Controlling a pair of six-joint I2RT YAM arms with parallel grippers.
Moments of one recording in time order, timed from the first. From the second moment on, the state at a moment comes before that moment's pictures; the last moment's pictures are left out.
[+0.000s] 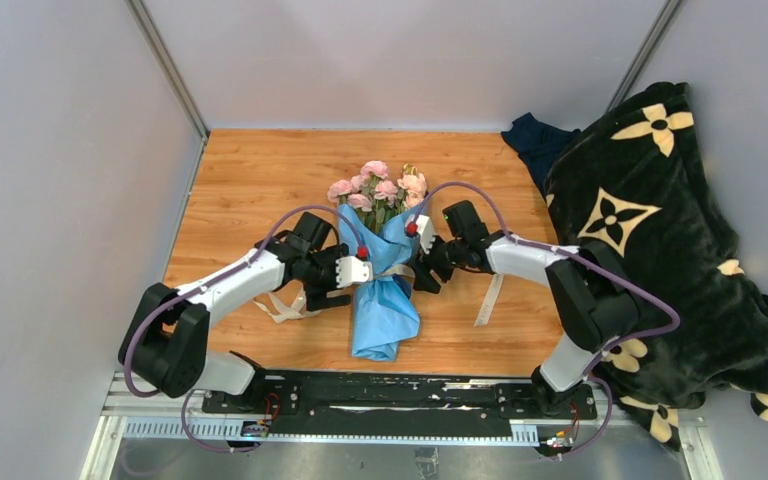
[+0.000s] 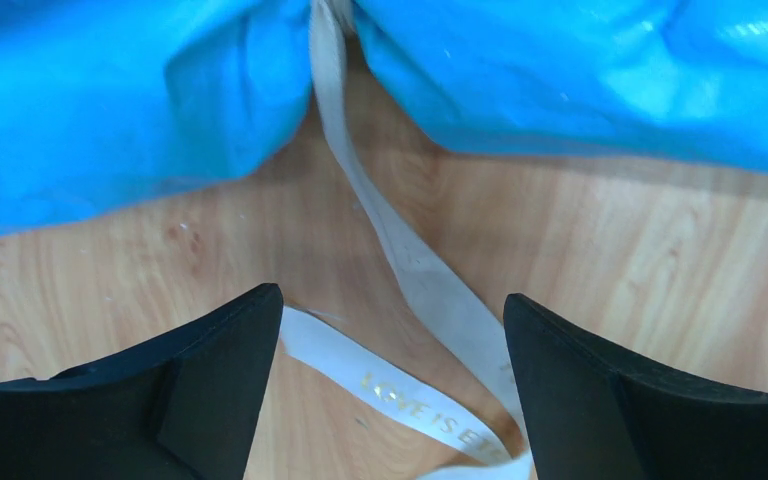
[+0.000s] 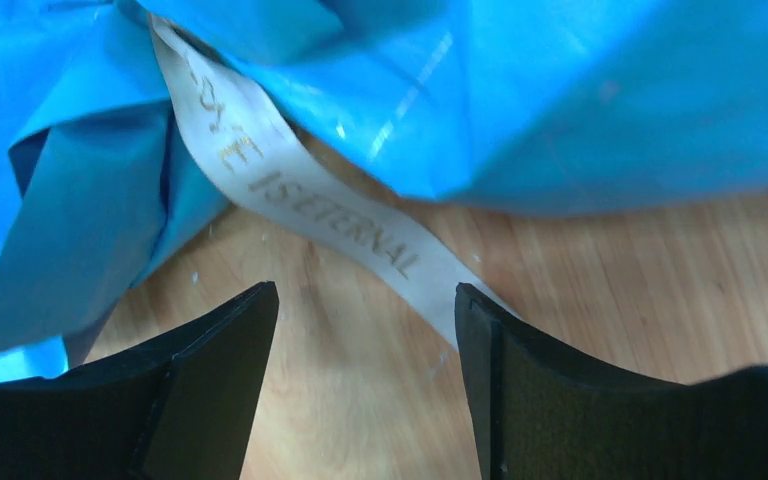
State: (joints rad) left arm -0.47 1.37 0.78 -0.59 0.33 0.98; right arm 0.51 1.64 0.87 -0.15 -0.57 -0.44
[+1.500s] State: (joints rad) left arm -0.59 1.32 0.77 -0.43 0.05 0.82; right arm 0.66 1.70 0.66 0.52 -0.53 -0.36
